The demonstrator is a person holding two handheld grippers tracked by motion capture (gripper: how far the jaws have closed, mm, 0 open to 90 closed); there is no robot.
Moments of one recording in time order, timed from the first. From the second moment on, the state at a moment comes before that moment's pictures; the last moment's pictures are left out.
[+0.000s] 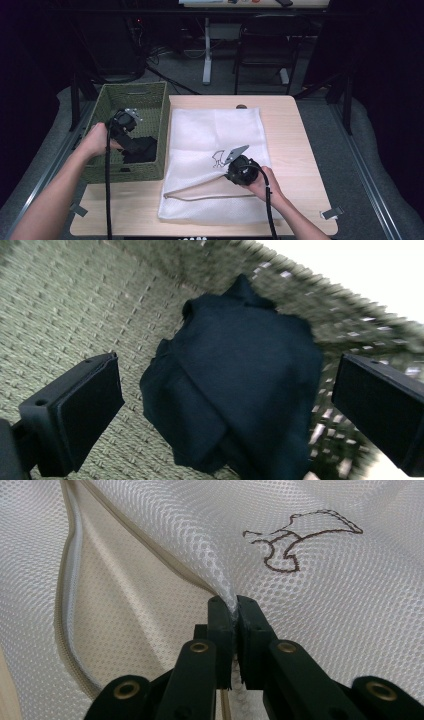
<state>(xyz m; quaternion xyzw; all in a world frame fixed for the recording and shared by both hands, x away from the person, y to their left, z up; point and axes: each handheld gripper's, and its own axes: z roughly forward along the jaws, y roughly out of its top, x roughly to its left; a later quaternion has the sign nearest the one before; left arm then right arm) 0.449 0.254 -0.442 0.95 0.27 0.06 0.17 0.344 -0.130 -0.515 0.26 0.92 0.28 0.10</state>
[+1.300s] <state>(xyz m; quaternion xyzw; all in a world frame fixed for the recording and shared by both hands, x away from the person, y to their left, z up) 0.474 0.249 -0.499 0.95 0.29 -0.04 0.13 0.343 -0.130 -0.514 0.25 0.92 0.28 0.11</state>
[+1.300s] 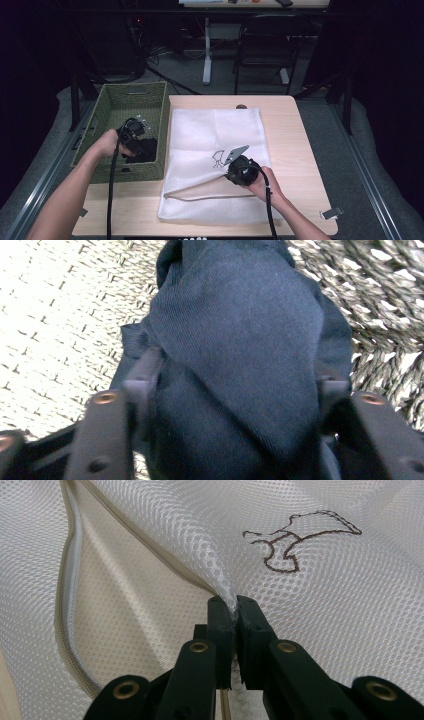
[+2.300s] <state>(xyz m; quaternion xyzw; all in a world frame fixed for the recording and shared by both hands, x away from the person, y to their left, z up) 0.447 0.281 -0.457 0.92 0.32 0.02 0.20 0.342 -0.131 -0.513 0.25 0.92 0.28 0.11</state>
